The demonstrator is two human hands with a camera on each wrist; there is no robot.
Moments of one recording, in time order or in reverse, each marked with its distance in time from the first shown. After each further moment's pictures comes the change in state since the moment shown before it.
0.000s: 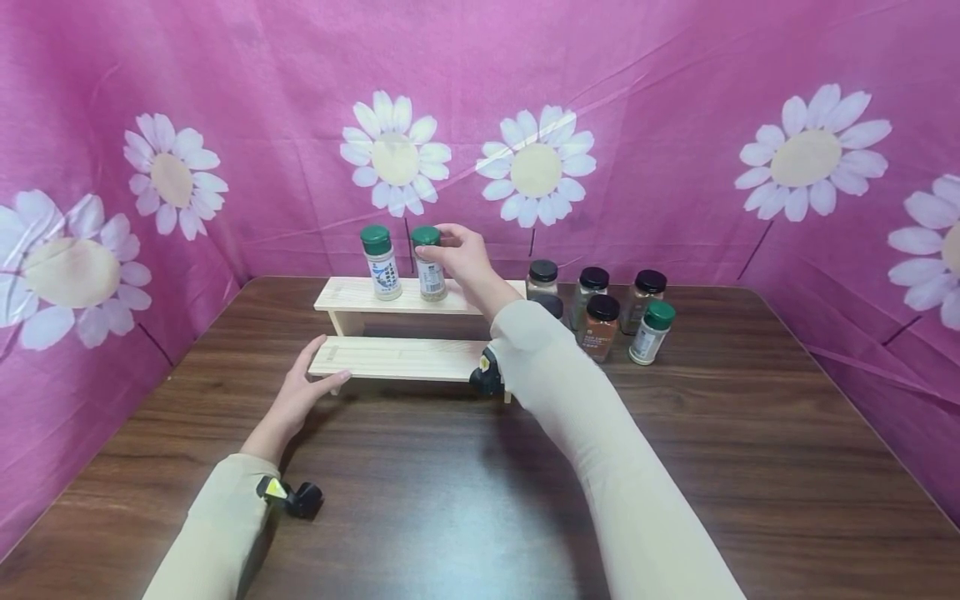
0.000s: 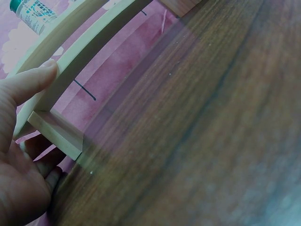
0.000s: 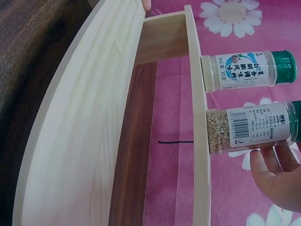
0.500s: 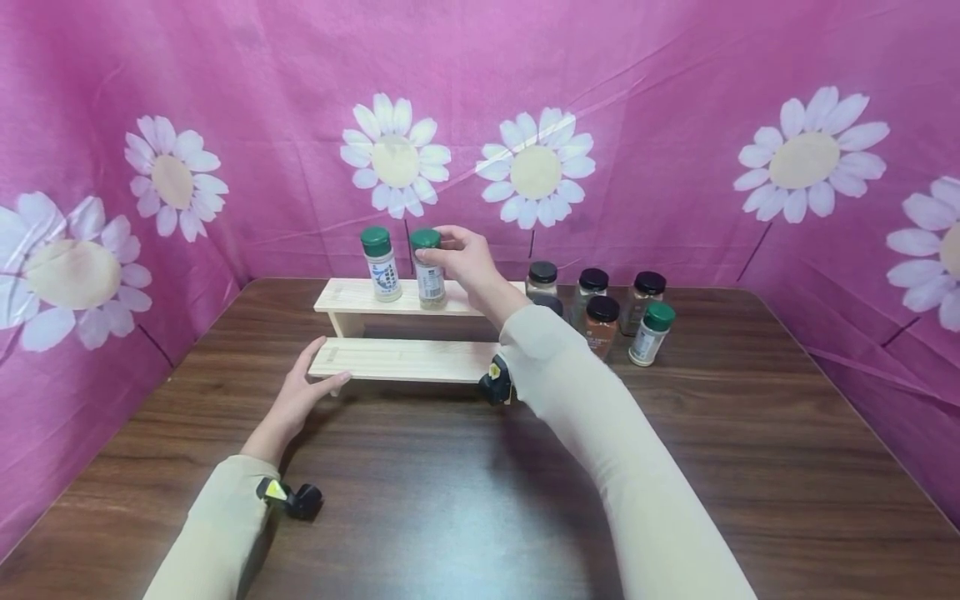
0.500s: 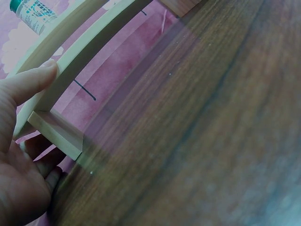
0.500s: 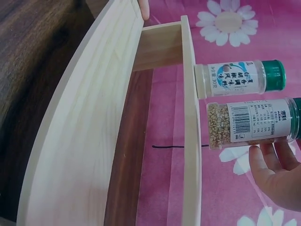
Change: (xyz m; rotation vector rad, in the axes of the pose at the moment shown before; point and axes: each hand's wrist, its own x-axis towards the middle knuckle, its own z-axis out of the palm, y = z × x) left_hand -0.001 0.000 0.000 -0.001 0.000 0.005; right_hand -0.010 -0.006 -0.004 0.035 -0.019 0.001
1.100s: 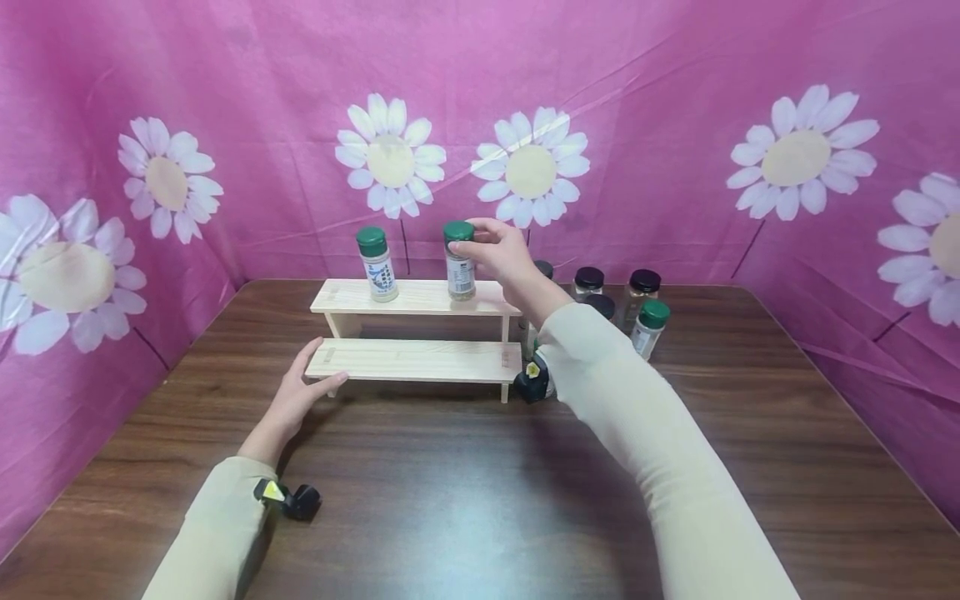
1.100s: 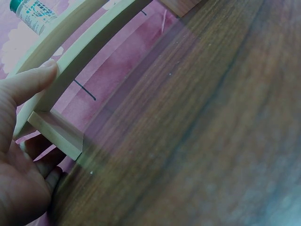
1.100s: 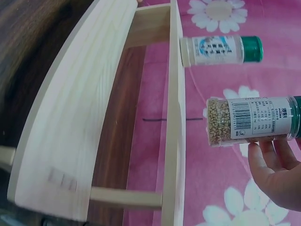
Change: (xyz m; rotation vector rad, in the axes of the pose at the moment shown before) left_hand 0.001 -0.004 0.000 0.004 -0.002 -0.003; right_hand -0.015 -0.007 -0.044 0.017 -0.027 -0.064
